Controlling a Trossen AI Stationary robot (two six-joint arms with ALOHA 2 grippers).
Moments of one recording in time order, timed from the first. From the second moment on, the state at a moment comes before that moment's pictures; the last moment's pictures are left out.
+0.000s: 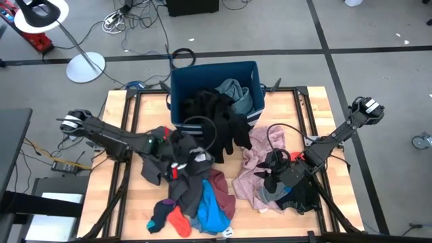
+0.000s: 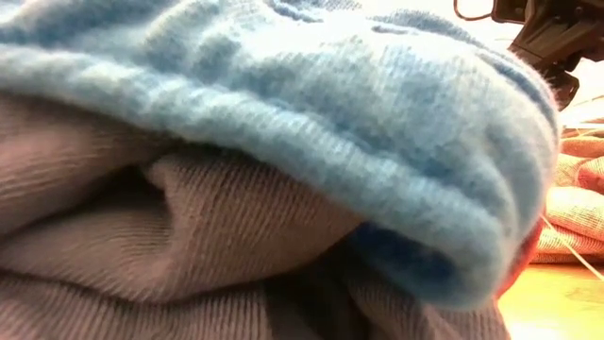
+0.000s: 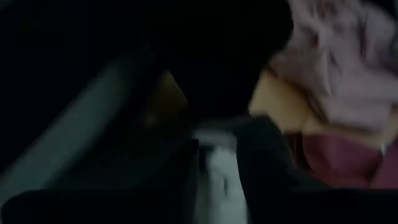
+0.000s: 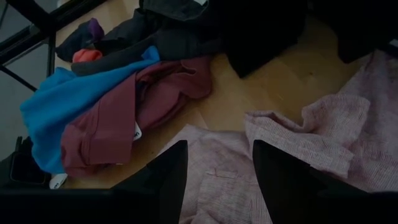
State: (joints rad) left arm -0.26 1.37 0.95 -0.43 -0.49 -0.58; right arm 0.65 1.18 0.66 -0.29 0.60 0.97
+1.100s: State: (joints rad) left arm -0.09 1.74 0.90 0.59 -0.36 -0.50; right arm 0.65 1.18 0.66 -0.28 0.60 0.96
